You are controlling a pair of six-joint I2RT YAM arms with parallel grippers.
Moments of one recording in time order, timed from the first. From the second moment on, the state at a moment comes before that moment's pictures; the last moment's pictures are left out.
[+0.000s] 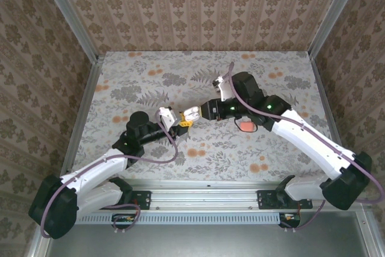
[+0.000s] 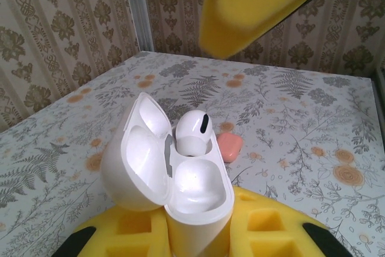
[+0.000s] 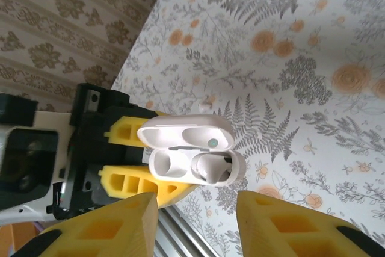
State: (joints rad) left arm -0.66 1.01 0.45 0.42 0.54 0.15; right arm 0.65 1.27 1.24 -0.60 -0.37 0.50
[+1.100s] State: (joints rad) left arm -0.31 0.94 0.55 0.20 0.50 -0.03; right arm 0.73 1.46 1.31 -0.64 -0.23 0.56
